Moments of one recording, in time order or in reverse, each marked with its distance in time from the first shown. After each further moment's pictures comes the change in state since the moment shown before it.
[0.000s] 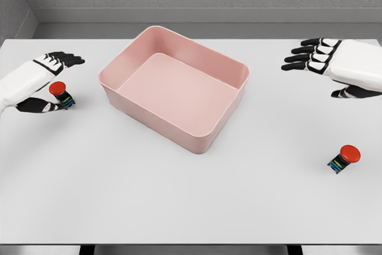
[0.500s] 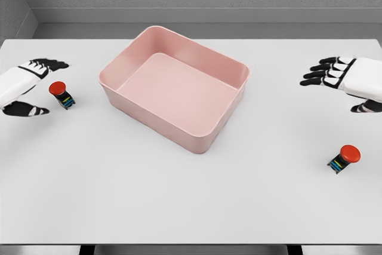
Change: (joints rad) left arm -0.002 0.018 0.000 0.125 -0.004 0.000 -0.001; right arm 0.021 -0.067 0.084 0.067 0.026 0.000 0.004
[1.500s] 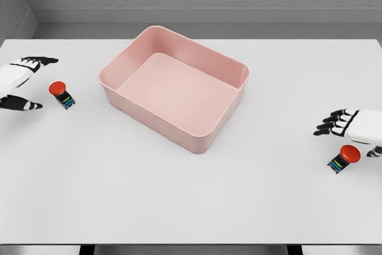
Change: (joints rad) left arm -0.135 -0.054 -0.067 0.212 -0.009 0.000 -0.014; right arm 0.068 -0.018 0.160 0.089 0.125 0.000 -0.007
